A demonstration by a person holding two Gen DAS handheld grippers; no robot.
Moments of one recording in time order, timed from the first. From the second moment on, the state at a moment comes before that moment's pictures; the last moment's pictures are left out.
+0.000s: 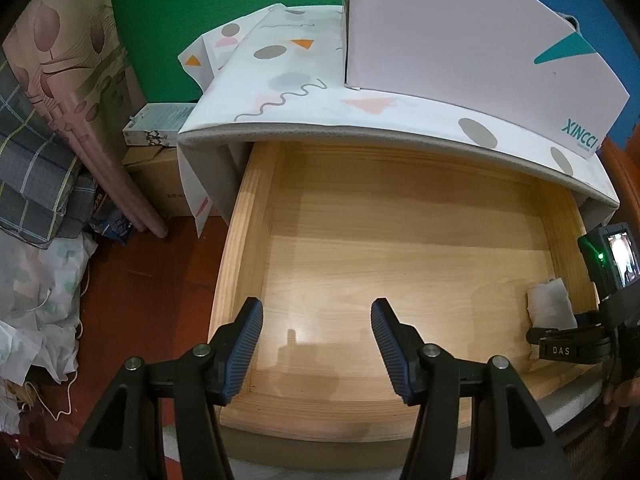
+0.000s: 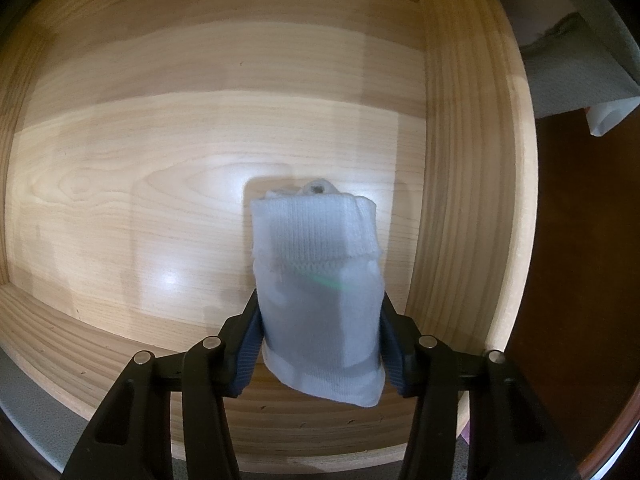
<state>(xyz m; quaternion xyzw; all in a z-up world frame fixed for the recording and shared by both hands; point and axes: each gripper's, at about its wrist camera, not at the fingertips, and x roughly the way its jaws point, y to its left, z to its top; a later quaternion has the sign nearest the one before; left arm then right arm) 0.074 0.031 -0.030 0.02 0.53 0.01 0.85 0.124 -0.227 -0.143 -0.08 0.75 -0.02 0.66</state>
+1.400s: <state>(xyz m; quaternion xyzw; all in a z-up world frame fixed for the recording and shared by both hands) 0.074 0.033 -0.030 0.01 0.53 0.00 0.85 0.062 -0.321 -0.025 -0.04 0.64 0.04 0.76</state>
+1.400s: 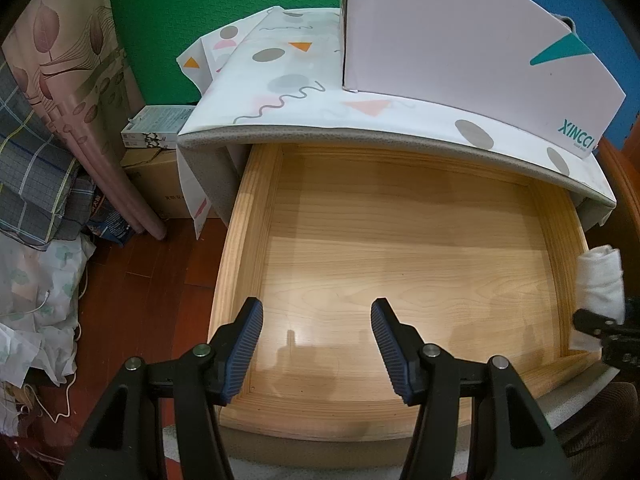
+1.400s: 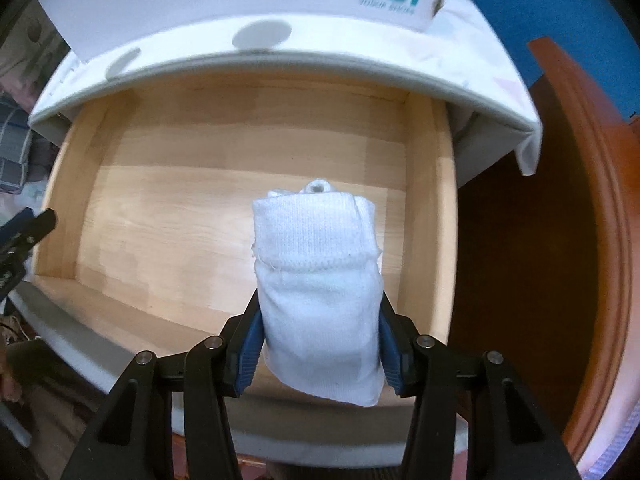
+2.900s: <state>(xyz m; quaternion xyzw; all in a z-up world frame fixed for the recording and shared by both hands) 0.067 0.037 -0.026 0.01 0.51 0.01 0.86 0.243 -0.213 0.160 -0.04 0.51 0.04 0.86</state>
